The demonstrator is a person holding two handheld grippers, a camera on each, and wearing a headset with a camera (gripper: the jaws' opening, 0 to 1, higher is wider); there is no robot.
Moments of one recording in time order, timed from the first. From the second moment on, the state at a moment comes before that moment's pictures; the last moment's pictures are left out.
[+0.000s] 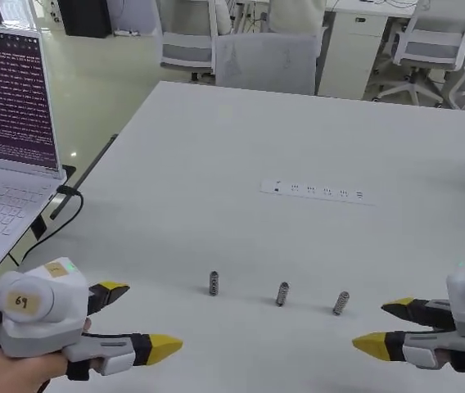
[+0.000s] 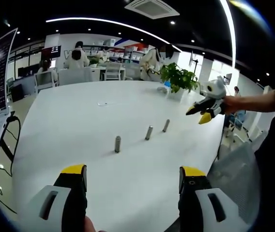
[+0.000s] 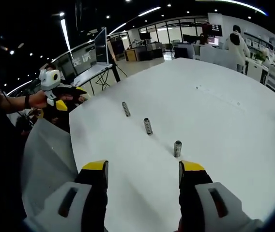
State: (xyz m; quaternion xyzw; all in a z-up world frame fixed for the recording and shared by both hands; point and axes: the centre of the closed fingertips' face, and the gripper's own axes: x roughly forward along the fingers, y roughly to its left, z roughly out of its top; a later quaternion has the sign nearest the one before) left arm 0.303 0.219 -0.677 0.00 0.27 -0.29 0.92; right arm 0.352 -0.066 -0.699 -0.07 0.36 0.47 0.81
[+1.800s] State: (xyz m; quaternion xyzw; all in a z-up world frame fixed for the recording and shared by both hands) left arm 0.288 0.216 -0.675 -0.01 0.27 -0.28 0.92; right arm 0.301 -0.072 -0.698 -0.02 0.34 0.43 0.84
